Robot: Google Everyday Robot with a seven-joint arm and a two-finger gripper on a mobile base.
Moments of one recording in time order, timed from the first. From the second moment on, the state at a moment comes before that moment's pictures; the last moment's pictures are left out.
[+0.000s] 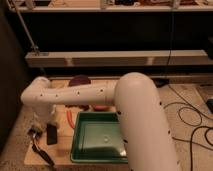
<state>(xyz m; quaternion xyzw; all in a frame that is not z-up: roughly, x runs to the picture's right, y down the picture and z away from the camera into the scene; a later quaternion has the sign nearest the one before) -0.284 0.163 0.730 -0.20 -0.33 -0.72 0.57</state>
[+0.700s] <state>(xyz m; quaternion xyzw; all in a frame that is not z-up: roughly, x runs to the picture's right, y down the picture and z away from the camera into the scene) -0.249 0.067 0.719 -0.21 -0.32 -0.69 0.61</state>
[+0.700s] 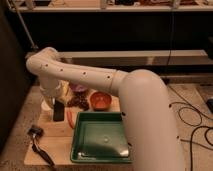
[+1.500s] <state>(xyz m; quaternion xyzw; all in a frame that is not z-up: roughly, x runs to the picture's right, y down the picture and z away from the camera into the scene) -0.222 0.053 0.730 -0.22 -0.28 -0.68 0.64</state>
